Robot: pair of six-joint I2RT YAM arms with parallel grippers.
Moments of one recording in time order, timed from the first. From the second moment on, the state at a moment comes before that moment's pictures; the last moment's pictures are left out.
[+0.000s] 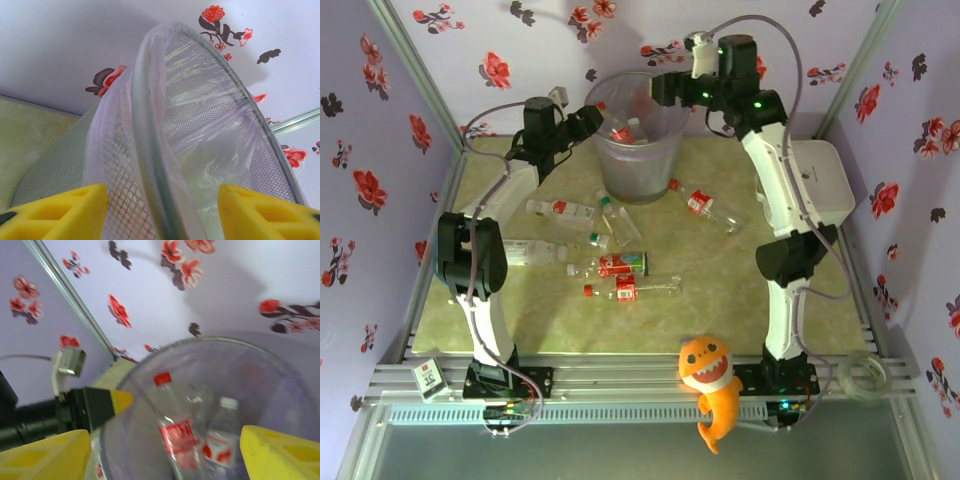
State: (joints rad) left arm -0.27 1.95 1.66 0.00 0.34 -0.76; right arm 0.35 2.06 2.49 -0.80 -0.42 0.14
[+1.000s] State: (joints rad) left arm -0.27 1.95 1.65 0.02 0.35 -0.76; right arm 0.21 2.10 1.84 -0.97 -0.11 -0.11
